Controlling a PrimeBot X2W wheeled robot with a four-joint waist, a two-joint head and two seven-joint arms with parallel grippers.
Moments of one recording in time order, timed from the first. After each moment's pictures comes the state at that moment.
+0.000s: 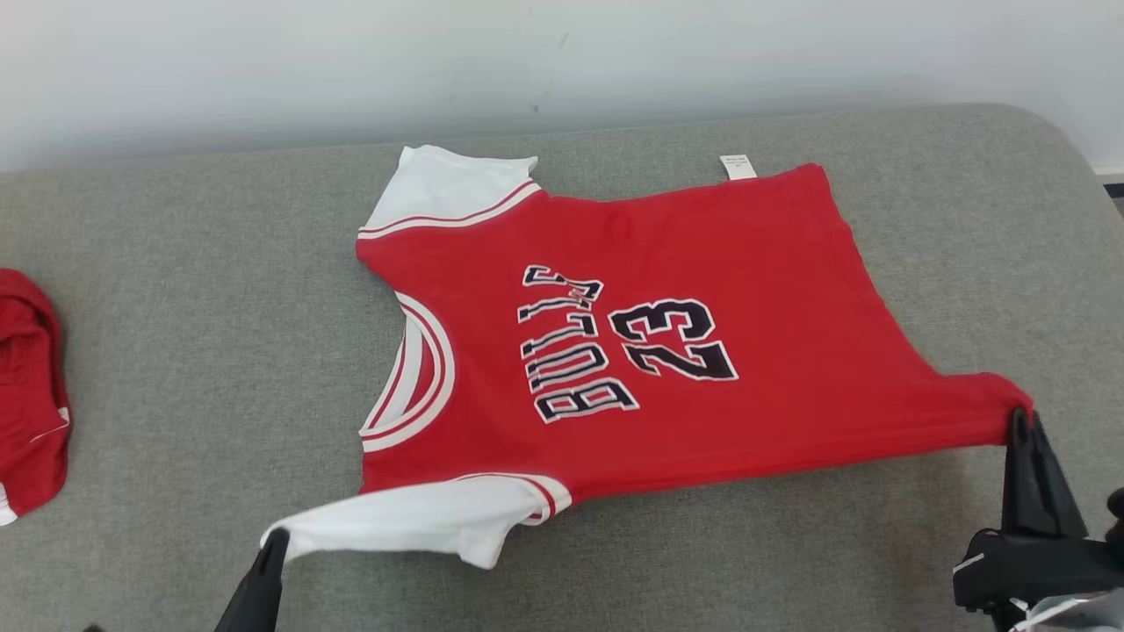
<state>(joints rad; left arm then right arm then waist) 0.19 0.53 -0.30 -0.32 -1.23 0.01 -0.19 -0.08 -0.11 -0.22 0.18 0.22 0.13 -0.19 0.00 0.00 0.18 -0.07</state>
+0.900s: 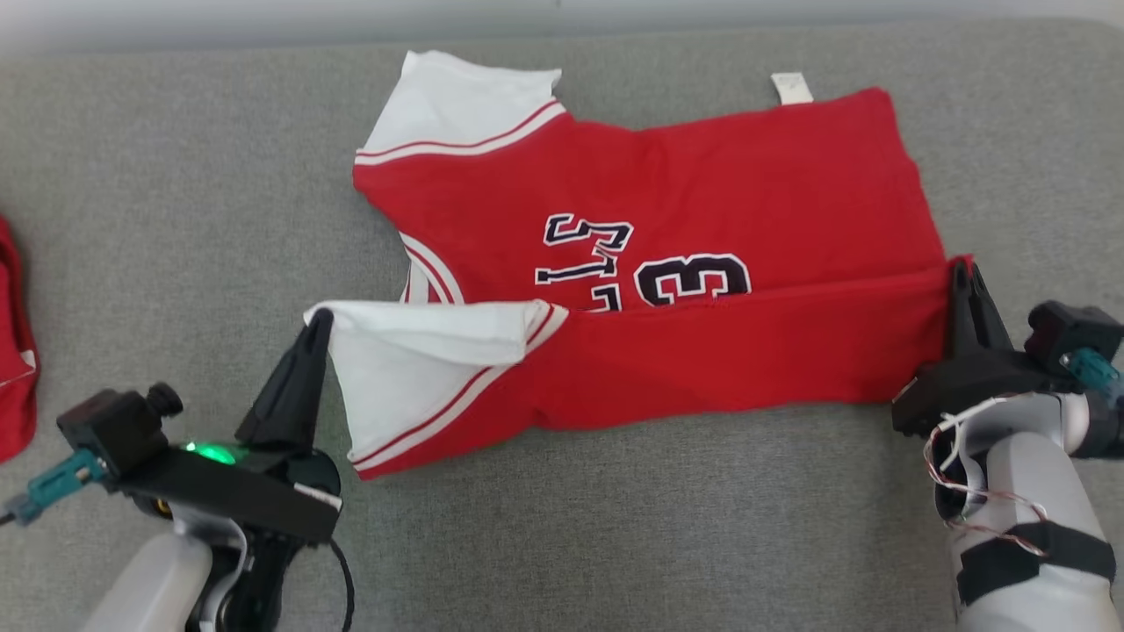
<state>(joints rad) -0.36 0.43 -0.42 0.09 -1.06 -0.10 -0.18 -0.56 -0.05 -0.31 0.63 -0.01 0.13 -0.16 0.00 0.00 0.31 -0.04</state>
